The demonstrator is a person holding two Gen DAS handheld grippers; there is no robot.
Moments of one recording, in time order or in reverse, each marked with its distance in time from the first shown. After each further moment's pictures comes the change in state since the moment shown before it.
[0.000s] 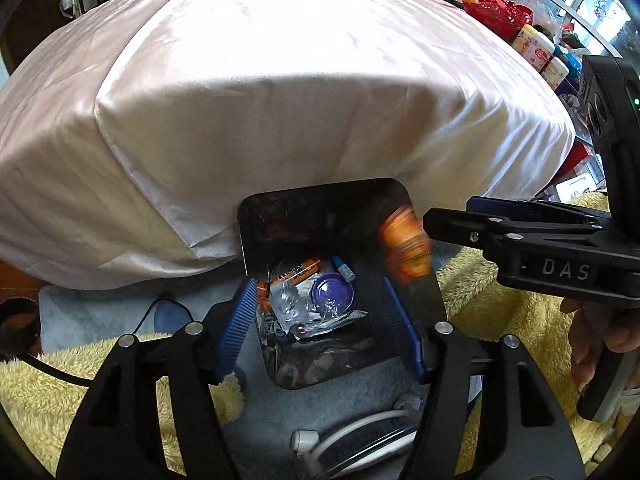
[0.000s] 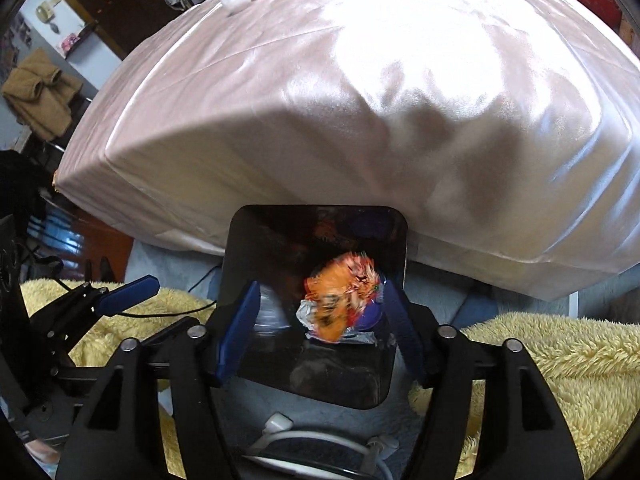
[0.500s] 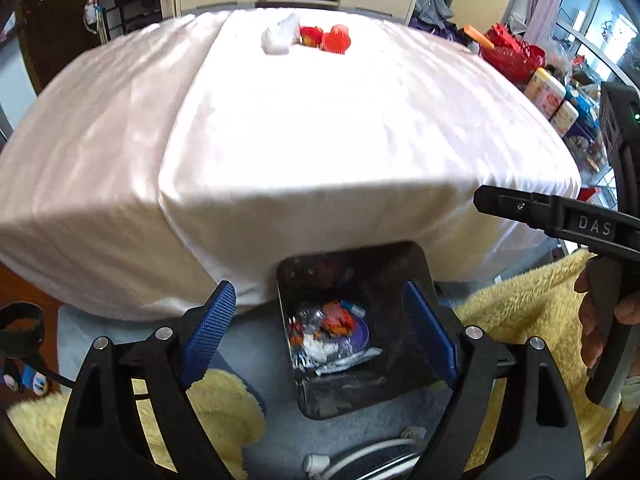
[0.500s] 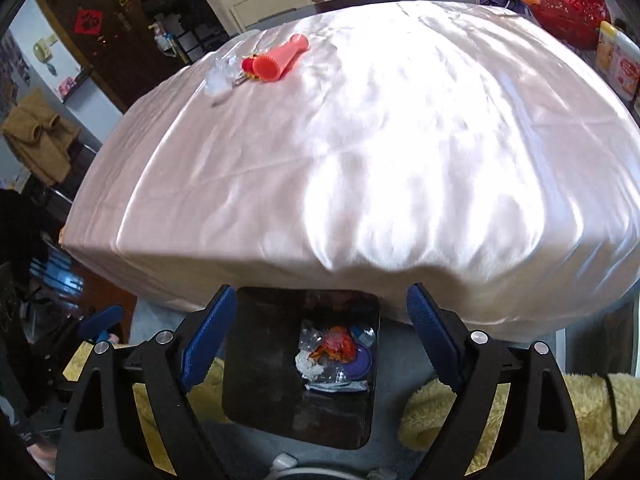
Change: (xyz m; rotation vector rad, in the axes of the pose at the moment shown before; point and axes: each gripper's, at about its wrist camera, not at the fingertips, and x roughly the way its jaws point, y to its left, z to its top) left arm -0.045 0.017 0.043 -0.031 -0.132 0.060; right arm -0.044 -0.016 0.050 0.051 -0.160 -0.010
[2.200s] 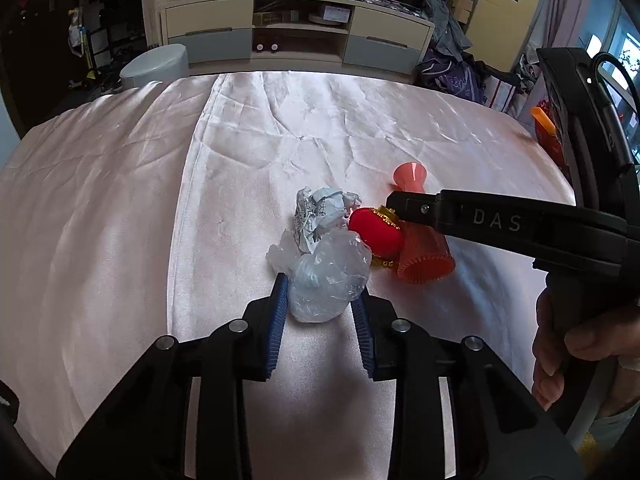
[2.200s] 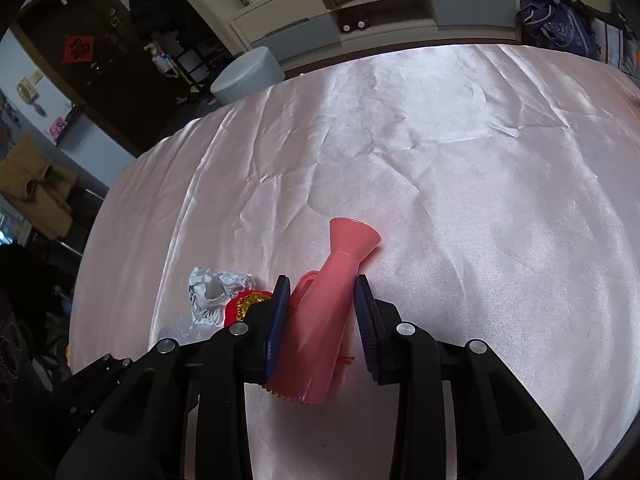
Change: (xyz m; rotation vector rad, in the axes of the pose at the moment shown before) left arm 0.119 0.052 0.236 -0.002 -0.052 -0.022; right arm 0.140 0.040 0.241 0.034 0.009 0.091
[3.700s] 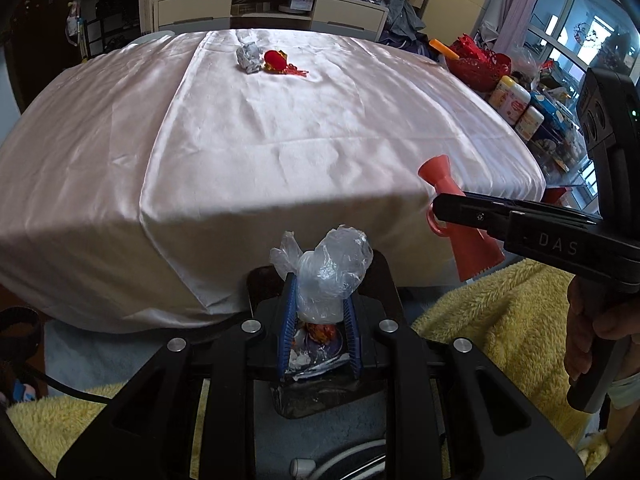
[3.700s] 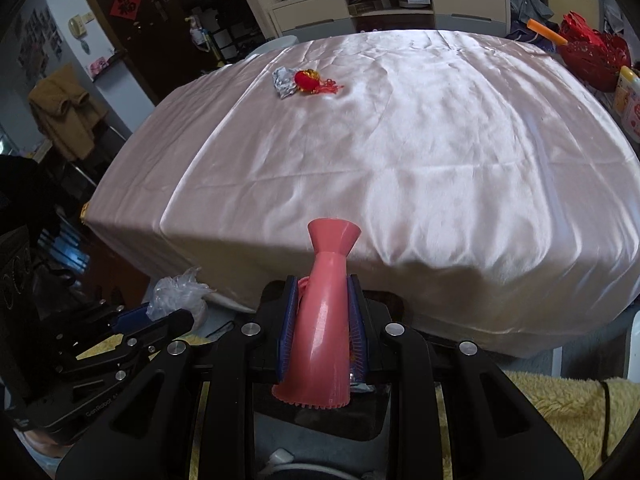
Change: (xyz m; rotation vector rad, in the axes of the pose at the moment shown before) left arm -0.146 -0.069 -0.240 0.032 0.022 -0.078; right arm -0.162 -0.006 -0.256 -0.143 -0.026 -0.052
